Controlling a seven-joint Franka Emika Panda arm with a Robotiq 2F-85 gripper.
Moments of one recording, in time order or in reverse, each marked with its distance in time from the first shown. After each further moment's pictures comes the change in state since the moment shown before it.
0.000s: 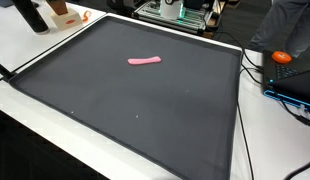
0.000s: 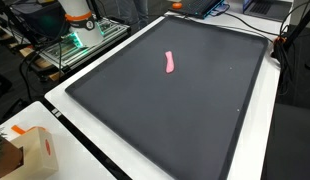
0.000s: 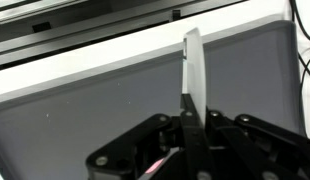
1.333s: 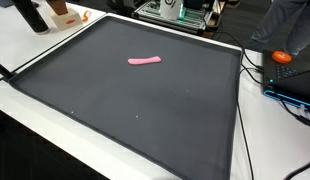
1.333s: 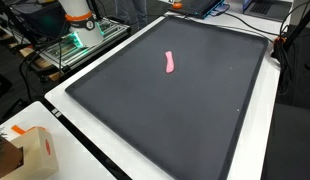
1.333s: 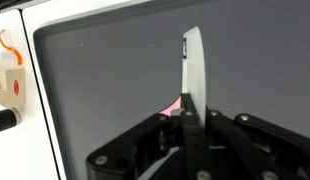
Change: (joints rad) arm 0.023 0.728 0.225 0.548 -0.477 -0.072 0.314
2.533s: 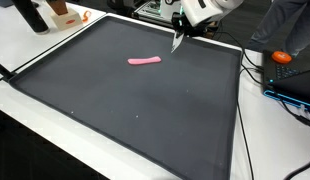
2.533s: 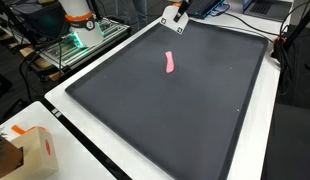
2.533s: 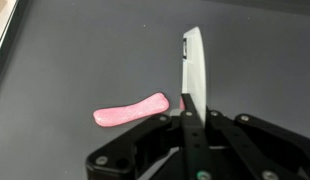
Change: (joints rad) arm 0.225 0.485 -0.182 0.313 -0.107 -0.107 -0.350
